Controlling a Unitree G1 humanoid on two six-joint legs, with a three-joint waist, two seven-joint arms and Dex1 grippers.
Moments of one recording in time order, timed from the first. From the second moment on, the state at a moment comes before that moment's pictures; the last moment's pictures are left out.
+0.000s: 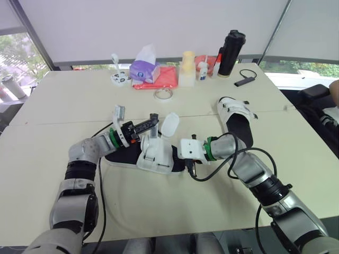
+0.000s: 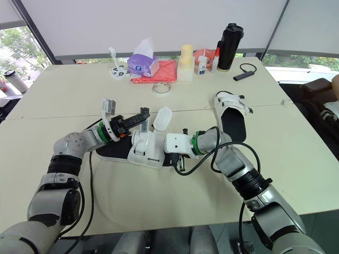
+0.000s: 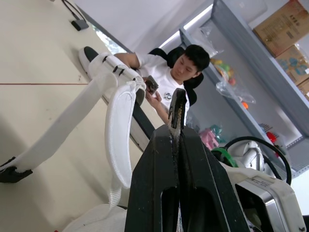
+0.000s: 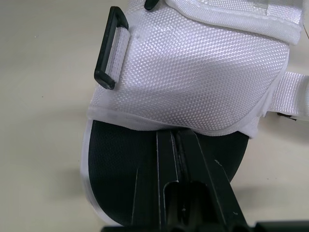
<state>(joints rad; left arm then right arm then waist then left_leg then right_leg) -0.78 0.36 0.18 0.61 -0.75 0.82 -1.08 -0.63 -0.52 0.46 0.00 -0.15 0.25 1.08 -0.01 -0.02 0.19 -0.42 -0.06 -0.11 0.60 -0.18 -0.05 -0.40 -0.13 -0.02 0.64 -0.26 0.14</state>
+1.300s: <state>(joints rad) -0.83 0.37 0.24 0.59 -0.75 0.92 -1.13 -0.63 -0.52 0.46 -0.01 -0.15 0.25 1.08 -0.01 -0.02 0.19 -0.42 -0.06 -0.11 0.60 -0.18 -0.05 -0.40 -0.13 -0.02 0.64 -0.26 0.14</state>
